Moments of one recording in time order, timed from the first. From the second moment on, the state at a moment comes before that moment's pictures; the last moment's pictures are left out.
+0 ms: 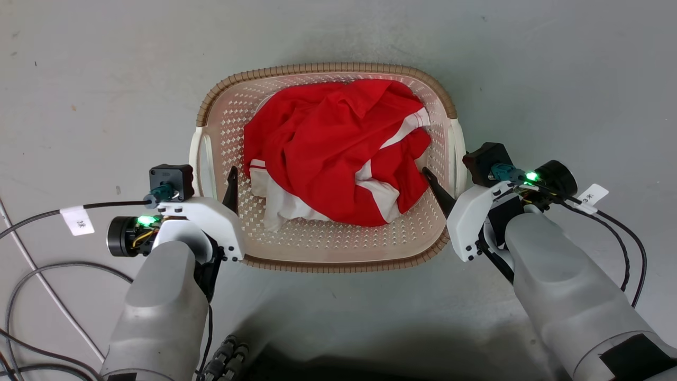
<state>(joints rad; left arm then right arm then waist) -0.76 0.09 0.04 1.10 -0.06 -0.12 -0.26 -0.87 -0.05 0.46 1.18 0.10 0.13 -0.26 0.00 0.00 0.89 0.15</state>
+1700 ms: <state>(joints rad) -0.63 0.08 -0.13 1.28 -0.10 -0.13 -0.22 -0.67 -0.05 0.73 1.23 0.32 0.12 -0.07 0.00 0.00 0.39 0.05</state>
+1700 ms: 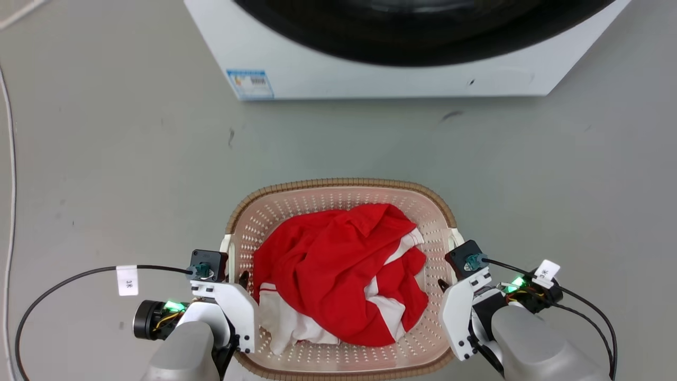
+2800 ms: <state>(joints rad) -0.53 0.10 -0.49 1.23 -0.44 -0.13 0.09 -0.57 -0.07 0.95 1.26 0.58 0.12 0.10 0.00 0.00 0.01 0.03</state>
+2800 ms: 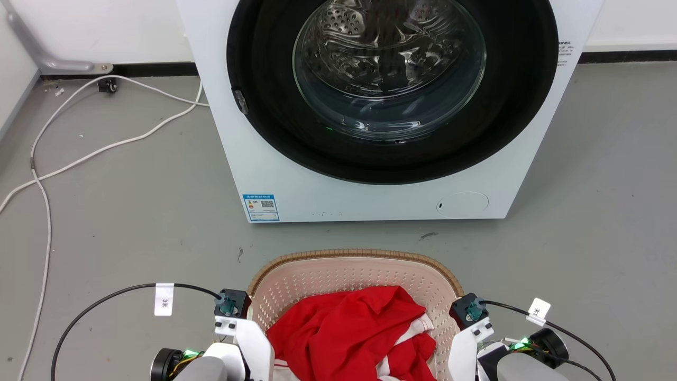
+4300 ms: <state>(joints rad) -0.49 0.14 -0.75 1.23 -0.72 -0.13 0.17 -0.55 -0.09 1.15 1.26 0.79 0.12 0.15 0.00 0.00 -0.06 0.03</state>
